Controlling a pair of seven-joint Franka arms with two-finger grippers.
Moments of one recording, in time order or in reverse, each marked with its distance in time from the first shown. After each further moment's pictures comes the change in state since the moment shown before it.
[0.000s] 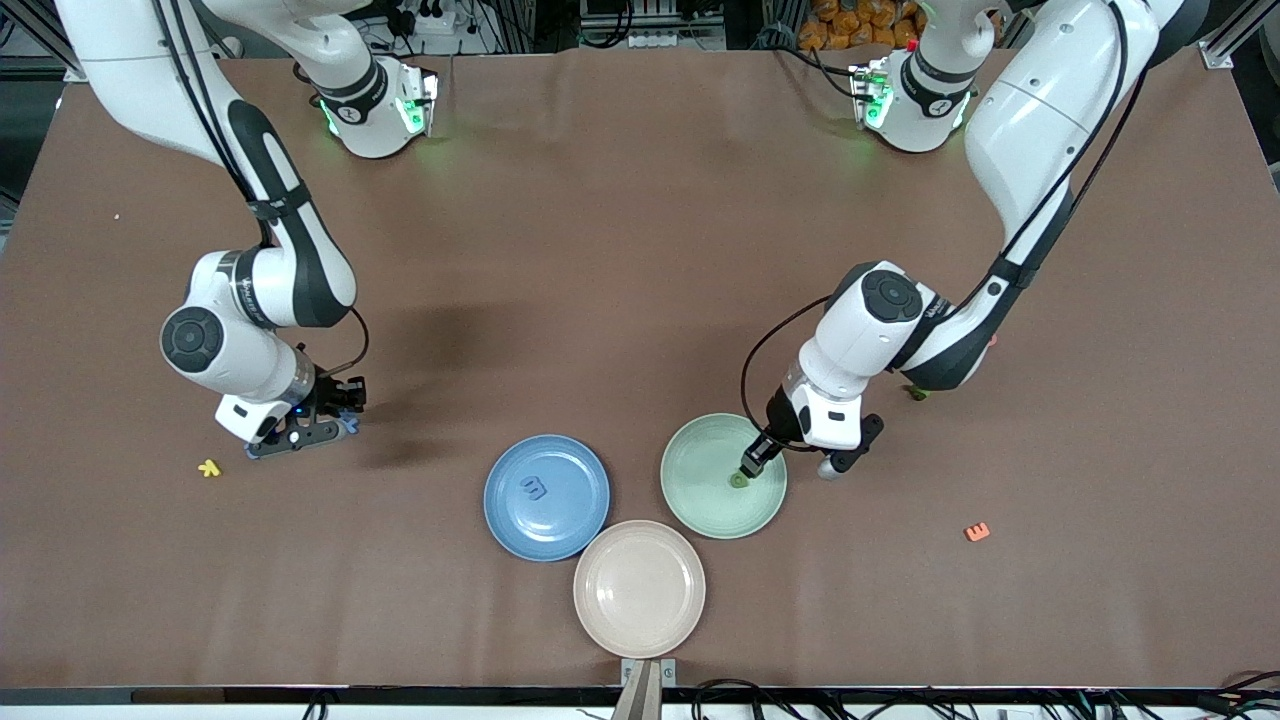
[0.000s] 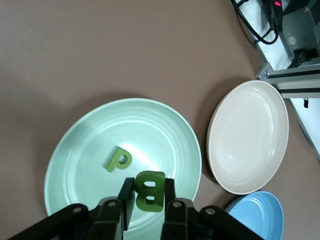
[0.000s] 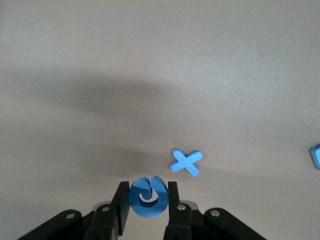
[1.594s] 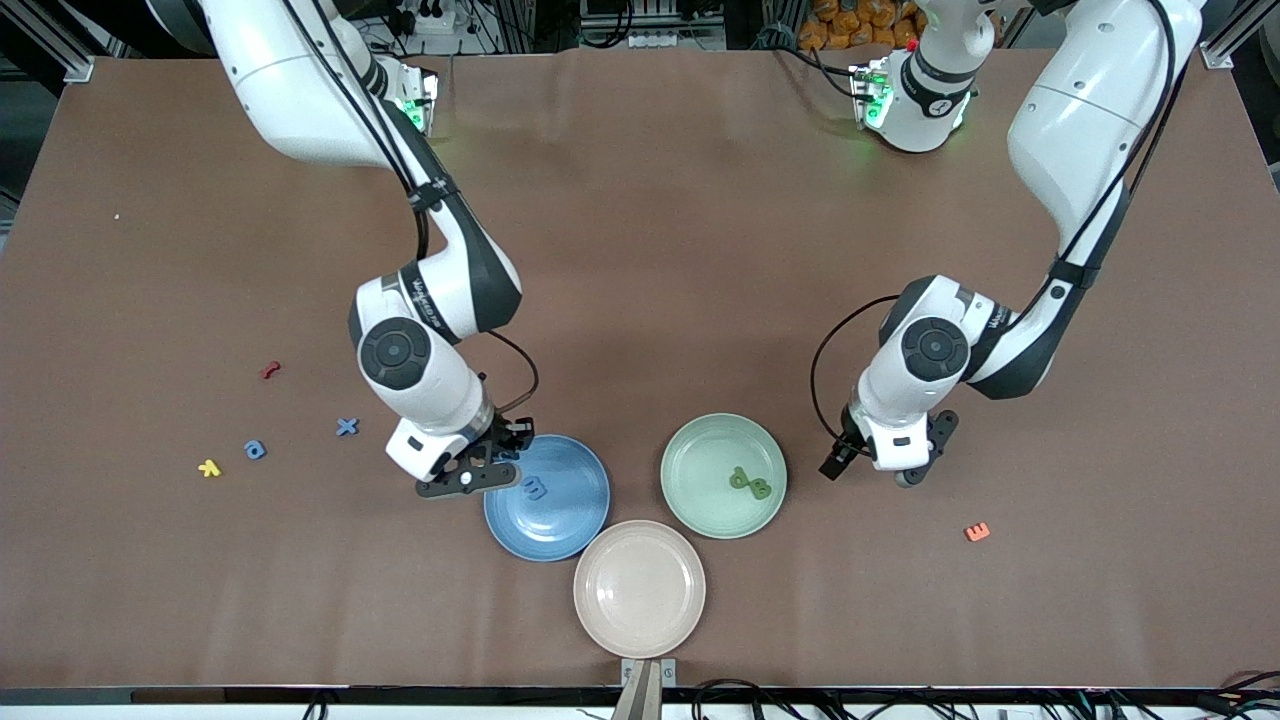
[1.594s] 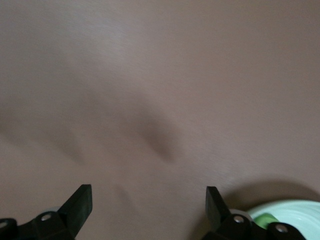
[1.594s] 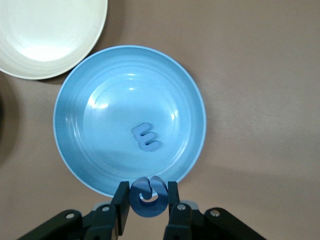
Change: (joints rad) left arm 0.072 -0.049 0.072 -0.024 0.003 -0.402 -0.016; right arm 0.325 0.257 0.010 0.547 0.017 -0.130 0.410
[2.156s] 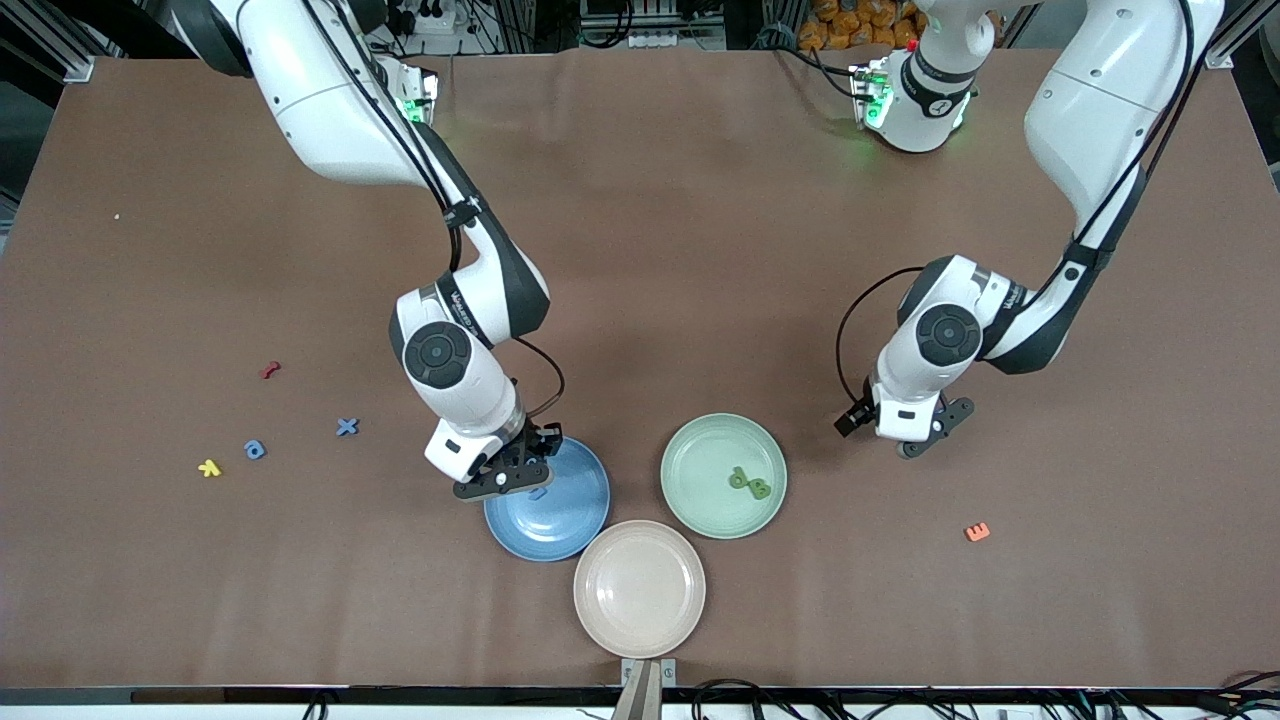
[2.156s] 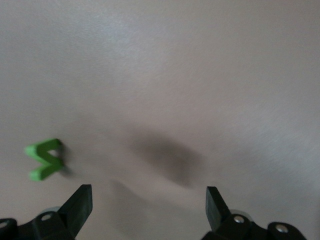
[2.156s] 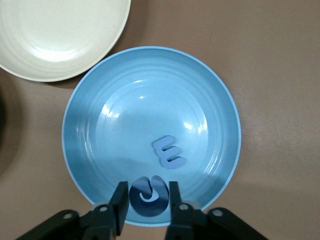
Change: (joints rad) left arm 0.071 -0.084 0.001 -0.203 0.004 -0.008 0.327; right arm 0.036 0.073 -0.001 0.014 0.000 0.110 0.004
